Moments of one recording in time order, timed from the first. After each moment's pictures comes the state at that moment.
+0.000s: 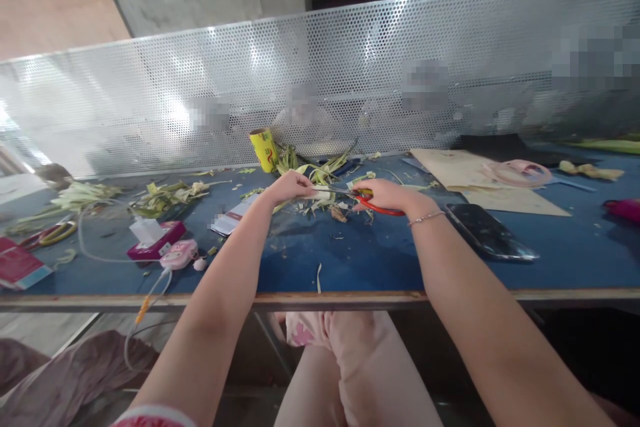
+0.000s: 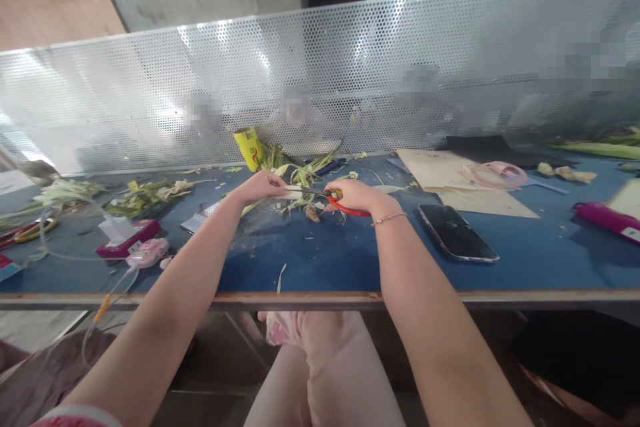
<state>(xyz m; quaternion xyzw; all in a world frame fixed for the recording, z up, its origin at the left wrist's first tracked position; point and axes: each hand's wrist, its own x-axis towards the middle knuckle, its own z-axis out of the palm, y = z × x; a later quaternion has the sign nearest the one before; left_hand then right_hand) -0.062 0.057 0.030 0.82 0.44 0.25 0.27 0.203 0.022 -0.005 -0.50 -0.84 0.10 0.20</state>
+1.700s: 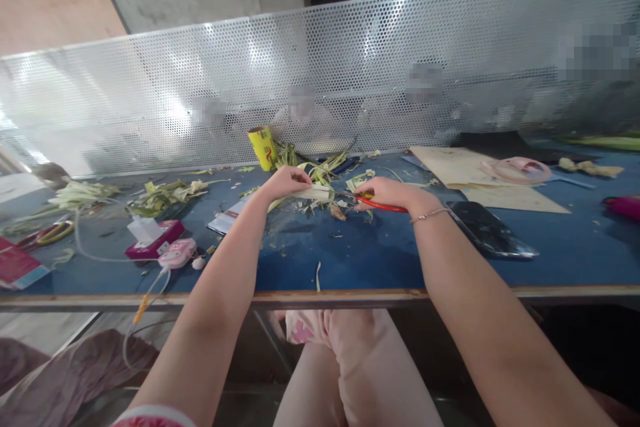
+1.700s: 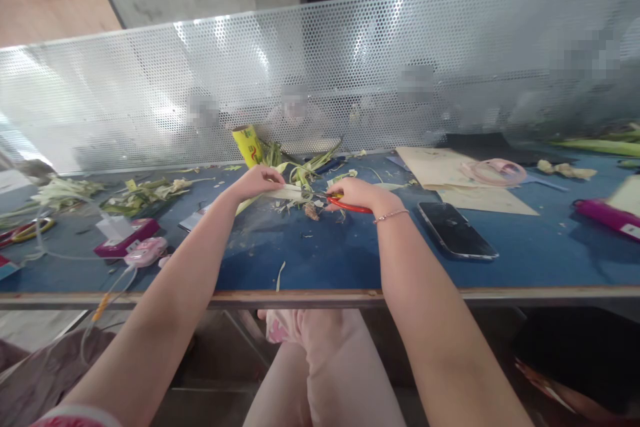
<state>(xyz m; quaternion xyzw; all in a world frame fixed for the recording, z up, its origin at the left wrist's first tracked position) -0.068 0.057 0.037 0.85 0.41 0.27 0.20 0.208 0.018 0.000 -0.49 -0.85 0.13 0.15</state>
